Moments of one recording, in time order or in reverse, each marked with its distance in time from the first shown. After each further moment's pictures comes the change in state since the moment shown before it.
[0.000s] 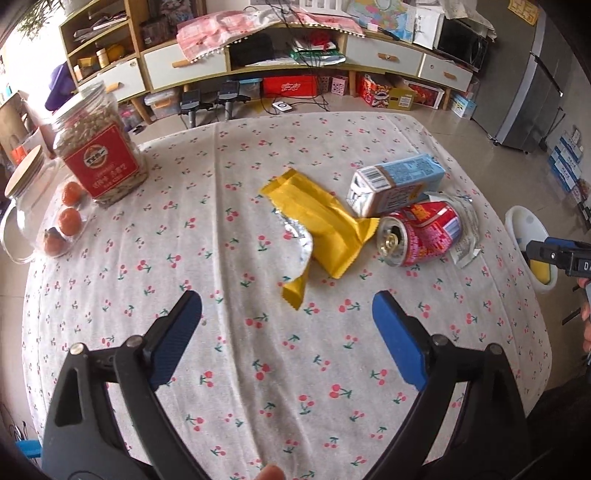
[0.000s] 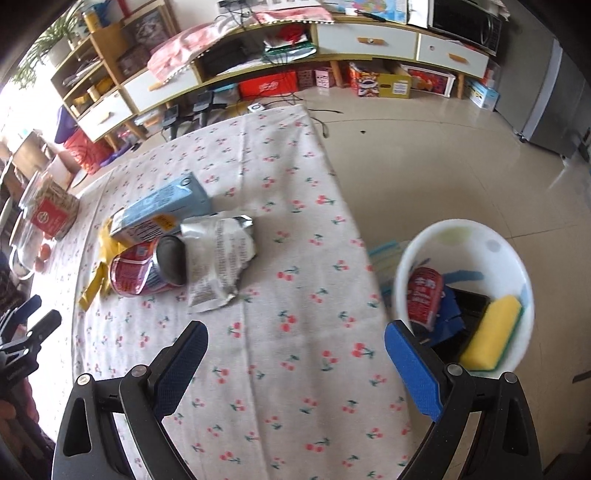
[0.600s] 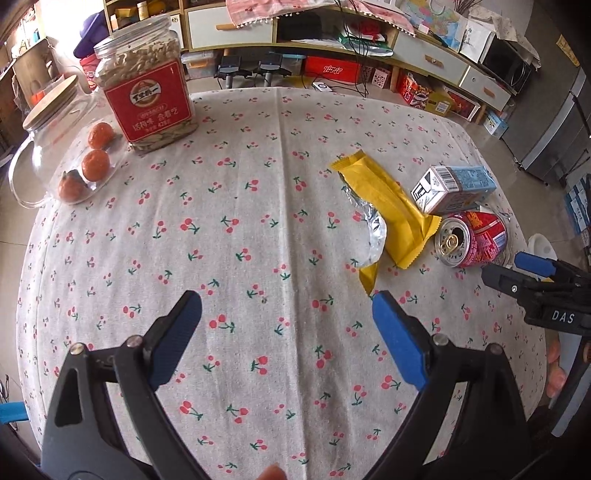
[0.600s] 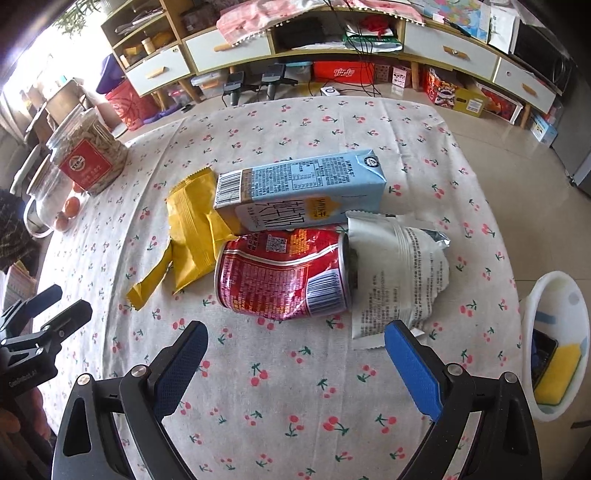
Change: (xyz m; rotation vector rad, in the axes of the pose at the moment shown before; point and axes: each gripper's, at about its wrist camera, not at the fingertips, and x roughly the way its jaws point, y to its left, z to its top) left arm 0.011 0.049 -0.011 -0.145 0.081 0.016; right arm 0.054 0.132 0.011 -0.169 0.049 0.071
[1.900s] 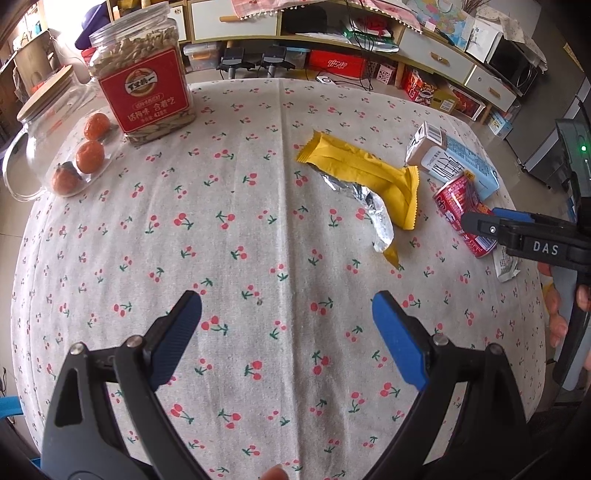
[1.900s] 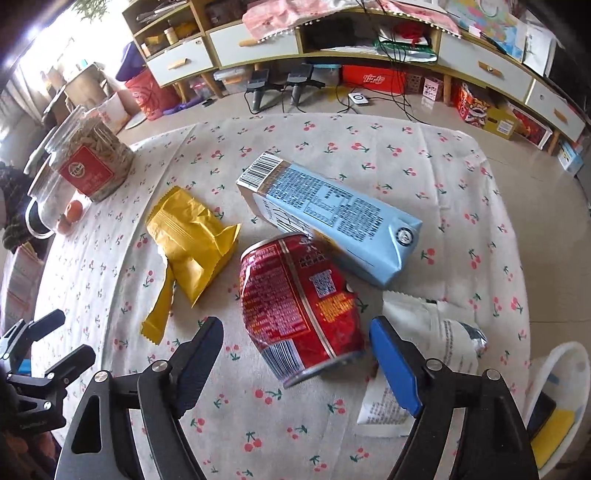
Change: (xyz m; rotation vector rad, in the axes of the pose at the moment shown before) left arm 0.011 0.001 0.006 -0.015 0.033 0.001; right arm 0.030 0.007 0.054 -0.101 0.006 0.054
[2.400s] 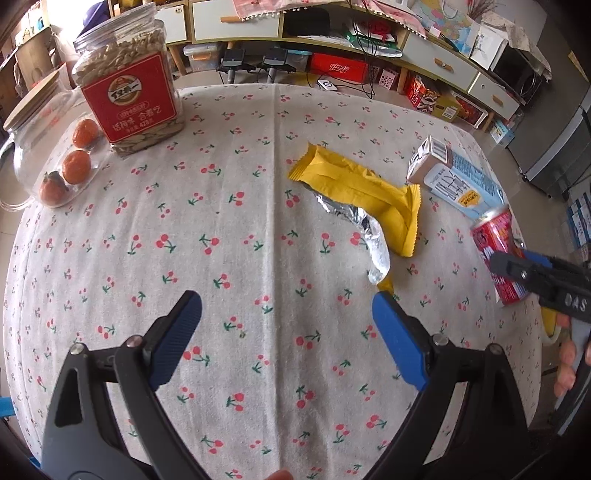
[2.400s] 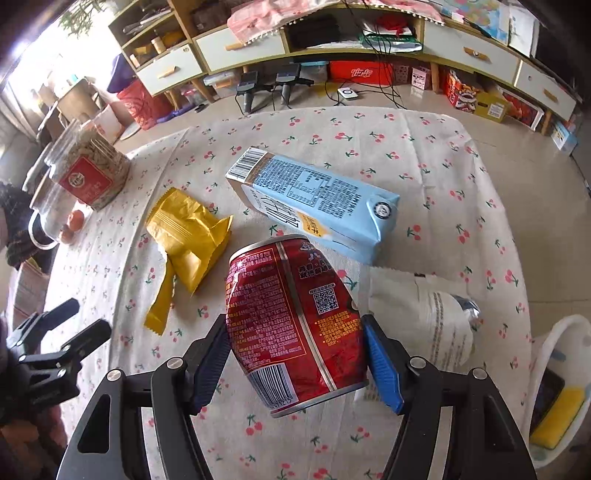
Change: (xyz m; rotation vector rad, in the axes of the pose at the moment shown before) left arm 0.014 -0.010 0.021 -0.038 -0.013 -0.021; right arm -0.020 -0.018 -0.018 0.083 -0.008 0.031
